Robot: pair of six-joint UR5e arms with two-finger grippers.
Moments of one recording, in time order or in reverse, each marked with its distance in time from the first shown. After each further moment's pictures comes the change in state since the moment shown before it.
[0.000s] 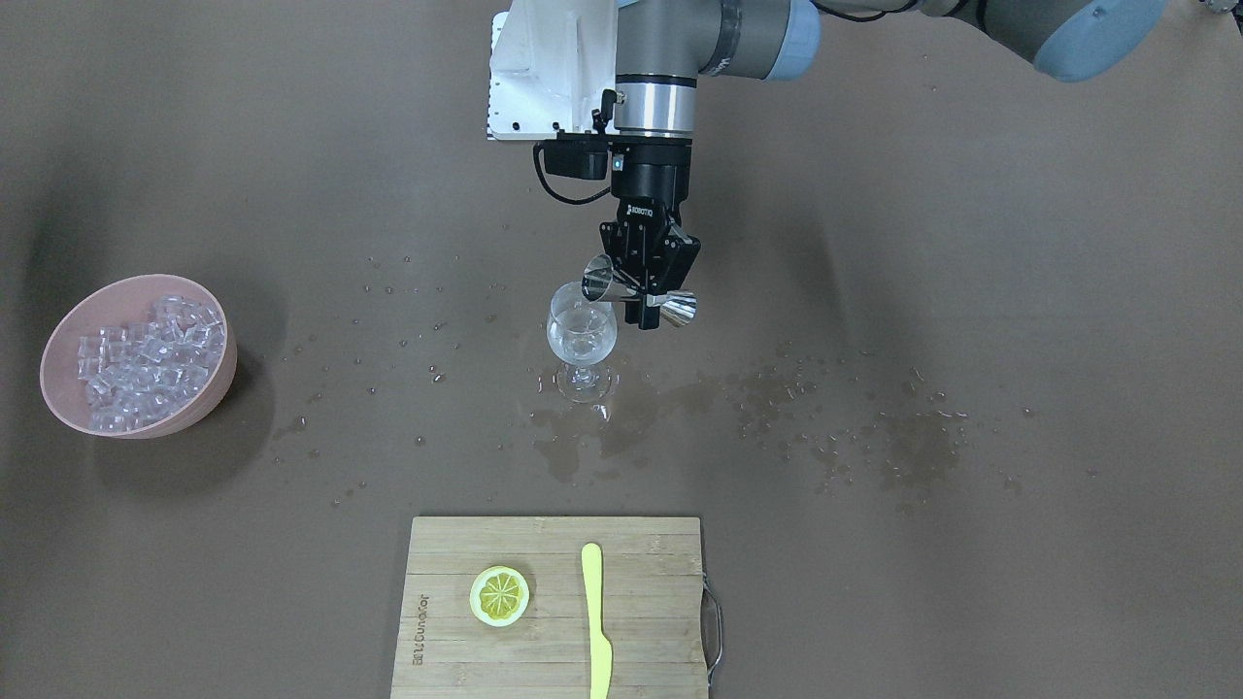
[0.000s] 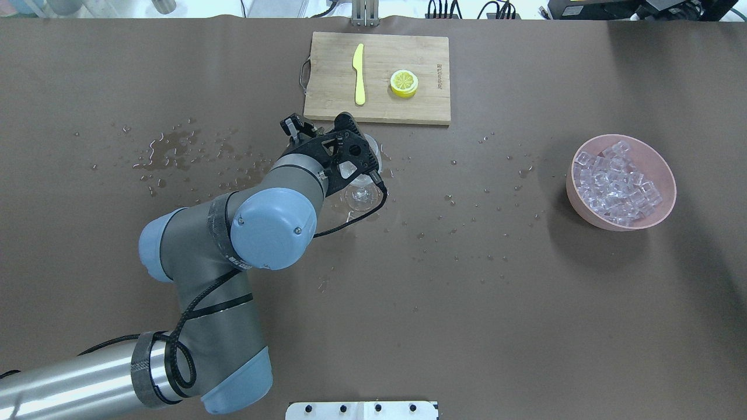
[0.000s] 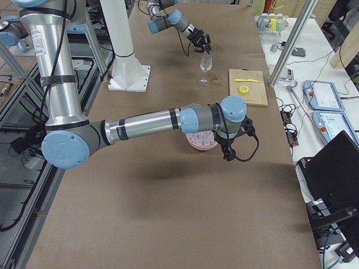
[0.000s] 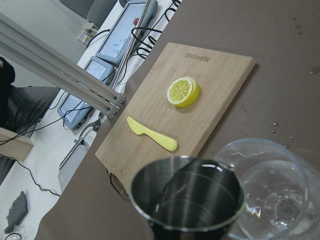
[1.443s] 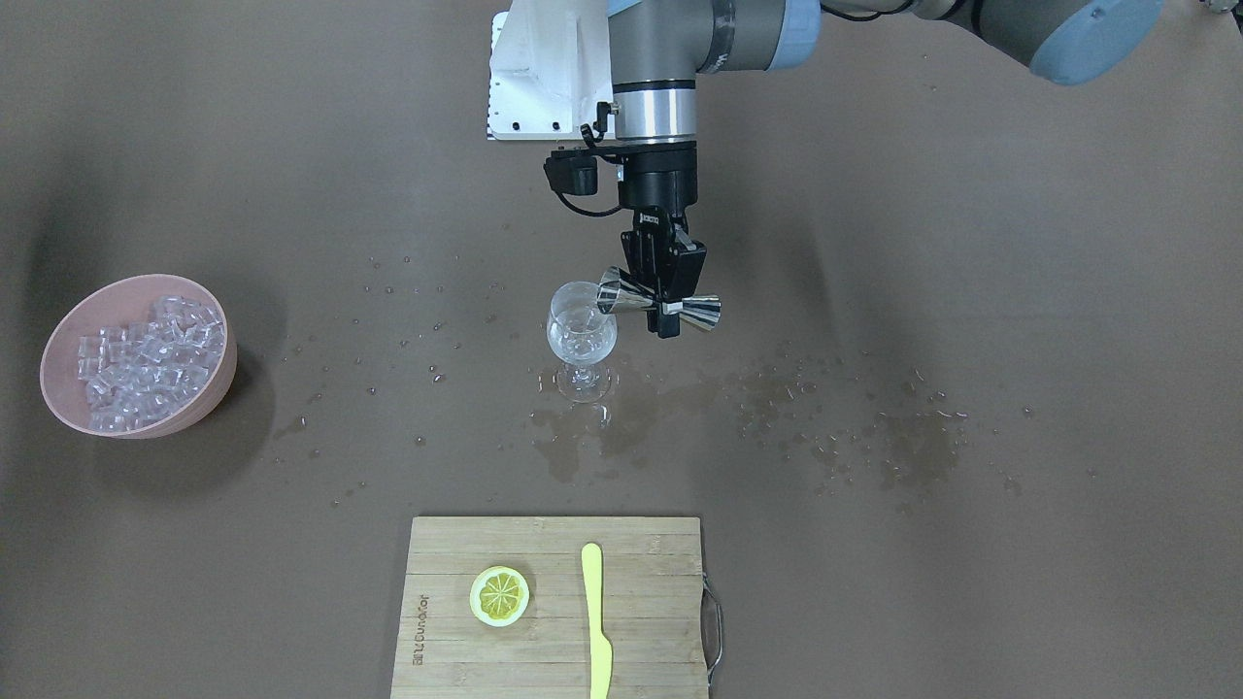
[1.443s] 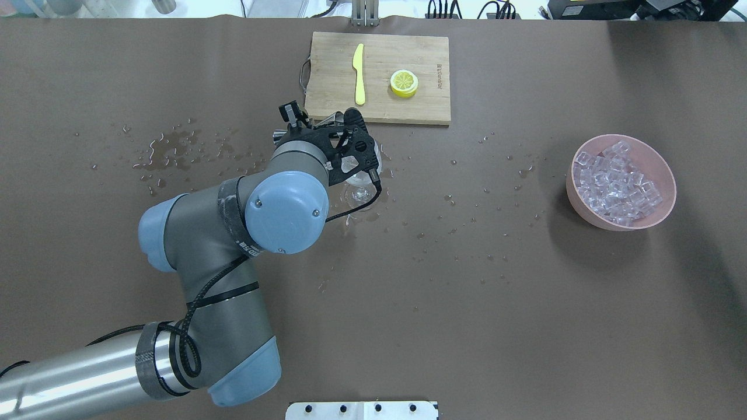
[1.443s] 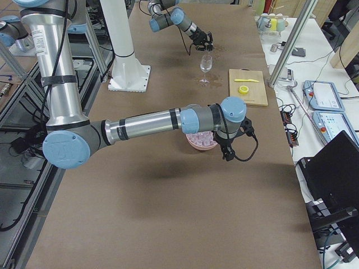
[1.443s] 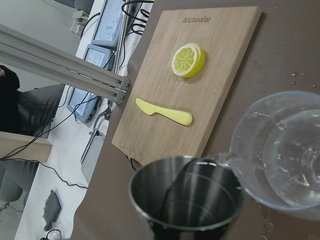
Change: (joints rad) left arm -0.017 -0.050 -0.008 0.179 0.004 0.142; right arm -0.015 -0.002 -0.006 0.003 0.000 0.000
